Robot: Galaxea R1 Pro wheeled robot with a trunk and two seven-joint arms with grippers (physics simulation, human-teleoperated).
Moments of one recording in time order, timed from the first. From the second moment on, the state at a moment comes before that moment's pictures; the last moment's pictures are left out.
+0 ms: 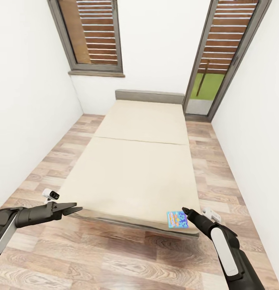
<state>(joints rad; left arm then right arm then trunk) -0.51 0.47 0.07 -1.07 0.38 1.00 -1.56 -0.33 0.00 -0.14 -1.31 -0.65 0.60 -0.21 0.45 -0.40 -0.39</state>
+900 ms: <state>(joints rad) -0.51 0.47 0.08 -1.07 0.38 1.00 -1.56 -0.33 0.00 -0.14 -1.31 -0.65 0.60 -0.21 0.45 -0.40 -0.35</state>
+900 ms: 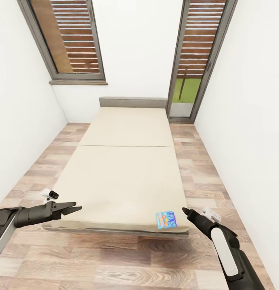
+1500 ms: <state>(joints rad) -0.51 0.47 0.08 -1.07 0.38 1.00 -1.56 -0.33 0.01 -0.14 -1.32 -0.65 0.60 -0.21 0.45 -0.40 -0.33</state>
